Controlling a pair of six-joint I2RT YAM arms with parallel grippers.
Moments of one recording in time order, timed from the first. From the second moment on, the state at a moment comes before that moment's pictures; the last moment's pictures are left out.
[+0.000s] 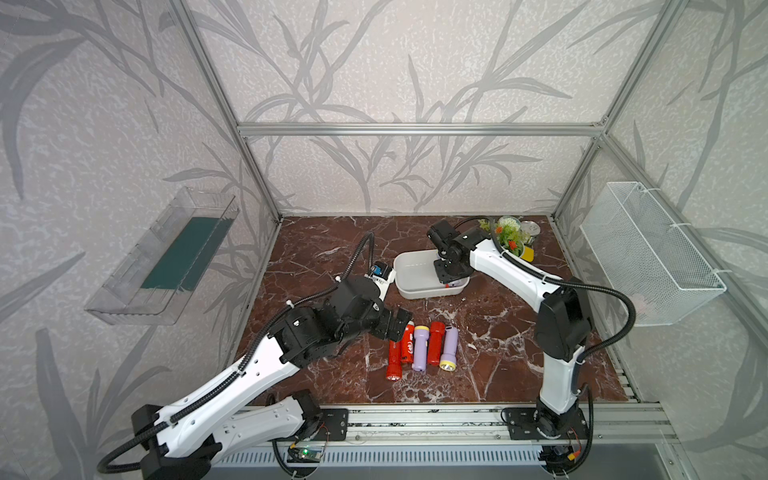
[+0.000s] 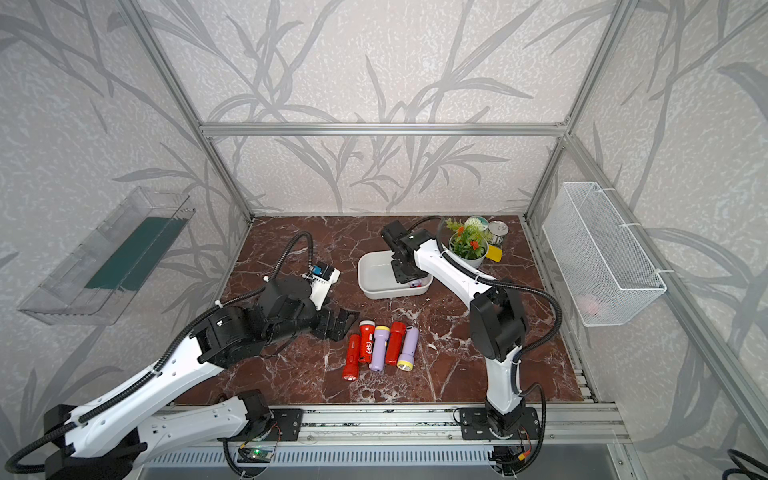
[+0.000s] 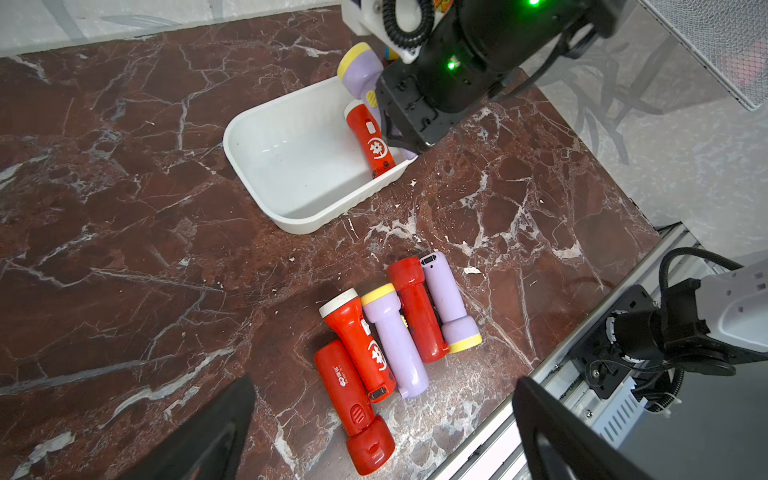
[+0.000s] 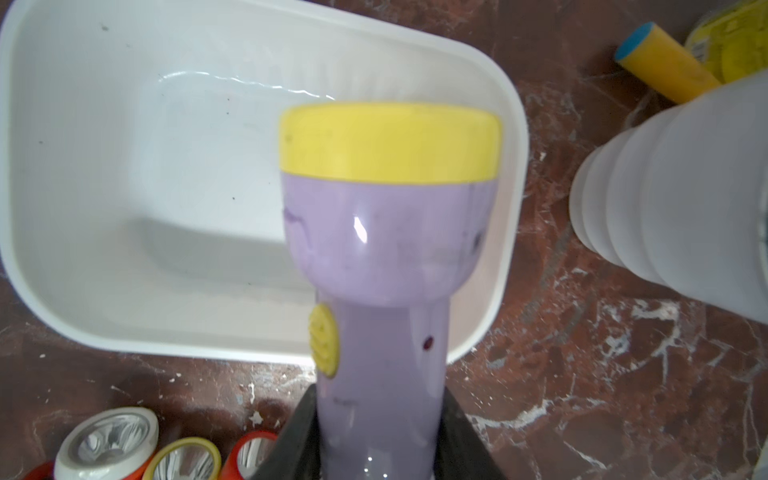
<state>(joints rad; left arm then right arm) -0.88 0.97 1.10 -0.83 -0.11 -0.40 0.62 1.99 1.76 -1.06 0.22 0.32</state>
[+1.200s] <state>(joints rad) -0.87 1.02 1.14 -0.88 -0.15 -0.35 0.53 2.29 1.92 -1.02 0.03 0.33</state>
